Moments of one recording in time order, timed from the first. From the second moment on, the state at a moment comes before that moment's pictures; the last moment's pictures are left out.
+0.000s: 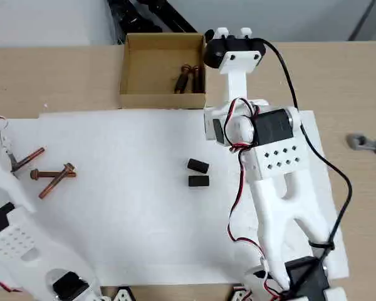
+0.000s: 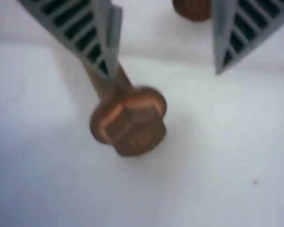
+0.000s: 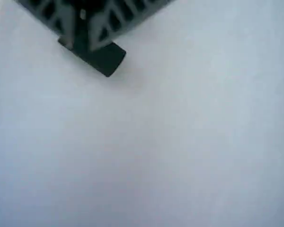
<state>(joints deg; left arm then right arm) -43.3 29.1 -14.8 83.5 71.8 -19.3 -14.3 -2.5 80.1 -9.6</state>
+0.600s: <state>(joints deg) -39.6 36.5 -16.9 79.7 74.3 -19.3 -14.3 -2.5 80.1 -9.6</state>
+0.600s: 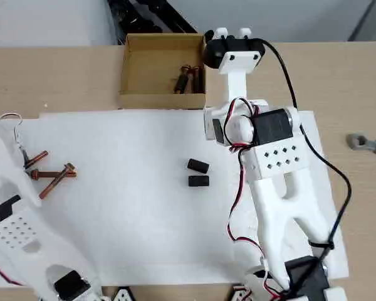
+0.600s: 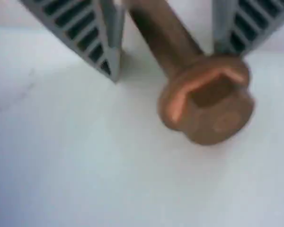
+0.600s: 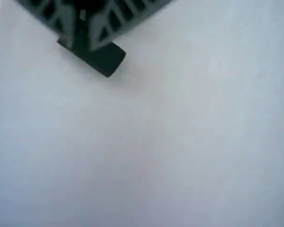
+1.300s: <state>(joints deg) -39.5 38.3 -38.0 95.5 53.1 -19.3 -14.3 -2.5 80.1 -9.6</state>
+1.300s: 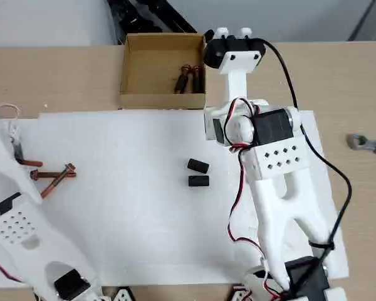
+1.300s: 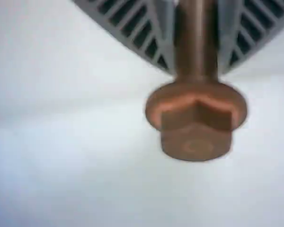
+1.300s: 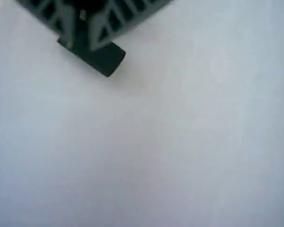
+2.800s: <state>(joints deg) -9.1 -22.4 -26.5 99.6 8.1 -7.6 -52.7 29.3 94.8 8.7</state>
